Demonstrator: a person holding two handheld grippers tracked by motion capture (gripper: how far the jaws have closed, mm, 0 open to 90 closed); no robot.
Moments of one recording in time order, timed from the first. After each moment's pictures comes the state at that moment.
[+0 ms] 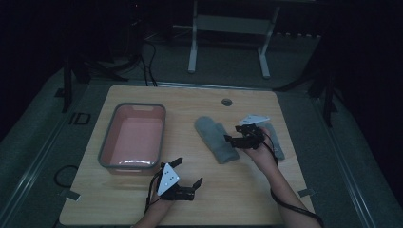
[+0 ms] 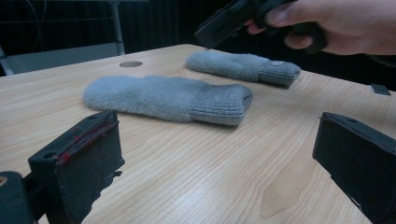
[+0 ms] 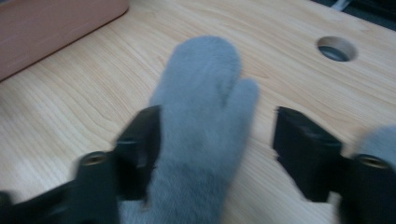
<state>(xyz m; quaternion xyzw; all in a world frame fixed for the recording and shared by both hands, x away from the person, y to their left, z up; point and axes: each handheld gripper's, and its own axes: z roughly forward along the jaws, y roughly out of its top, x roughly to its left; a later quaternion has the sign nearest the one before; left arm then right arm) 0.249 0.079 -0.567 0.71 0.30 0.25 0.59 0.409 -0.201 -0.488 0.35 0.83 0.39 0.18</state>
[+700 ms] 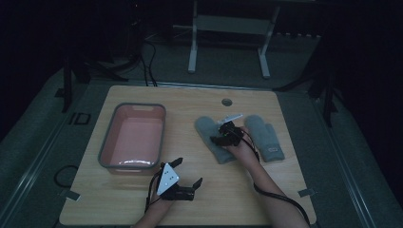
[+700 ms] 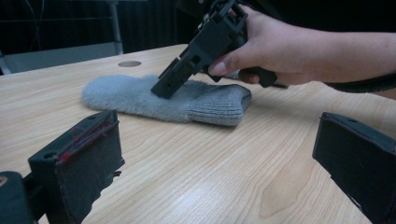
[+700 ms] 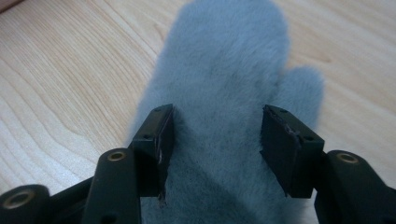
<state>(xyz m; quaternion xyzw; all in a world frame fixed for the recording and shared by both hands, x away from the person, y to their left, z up) 0.250 0.079 -0.567 0.70 0.31 0.25 0.59 0.447 -0.153 -0.538 0.36 0.86 0.33 0.14</state>
